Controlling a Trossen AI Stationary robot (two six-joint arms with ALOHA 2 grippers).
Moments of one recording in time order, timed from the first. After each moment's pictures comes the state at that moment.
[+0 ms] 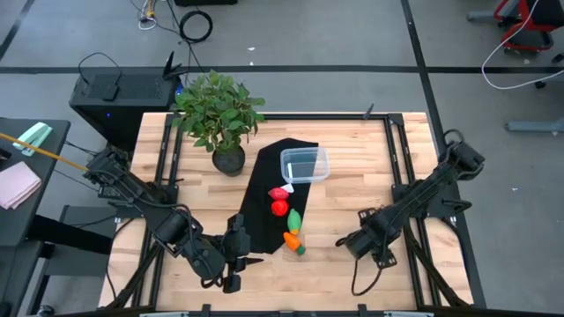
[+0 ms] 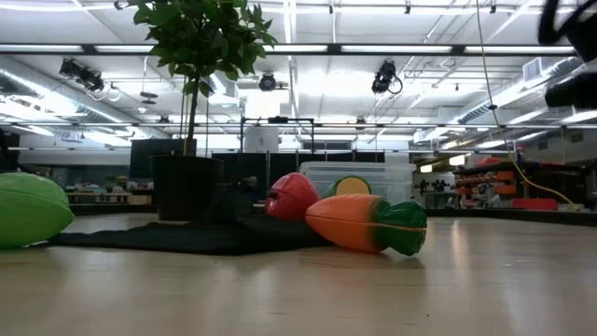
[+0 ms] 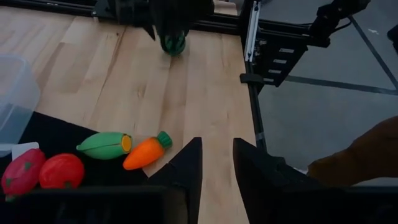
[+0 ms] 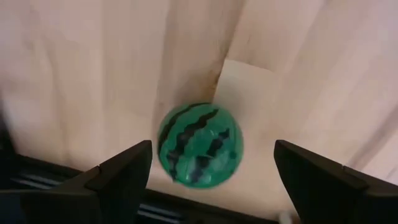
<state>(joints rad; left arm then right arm) -0.69 1.54 1.43 -0.54 -0.50 -0.57 0.63 1.54 1.01 -1.12 -0.20 0.44</state>
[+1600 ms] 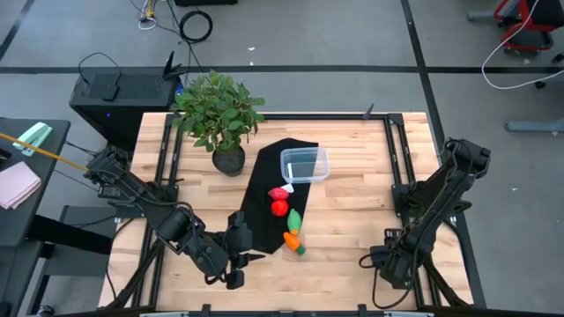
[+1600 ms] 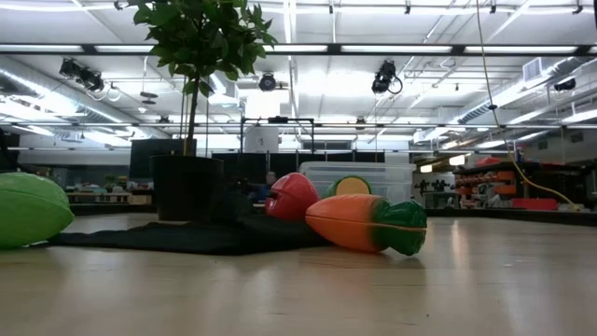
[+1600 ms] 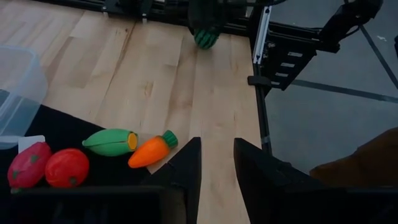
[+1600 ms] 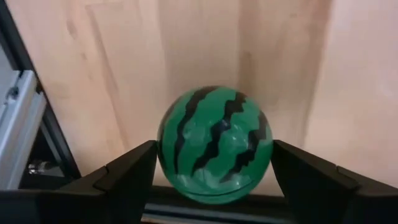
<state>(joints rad) -0.66 1.54 1.43 -0.55 -0.50 -0.60 0.99 1.49 0.80 -0.78 -0.22 1.08</state>
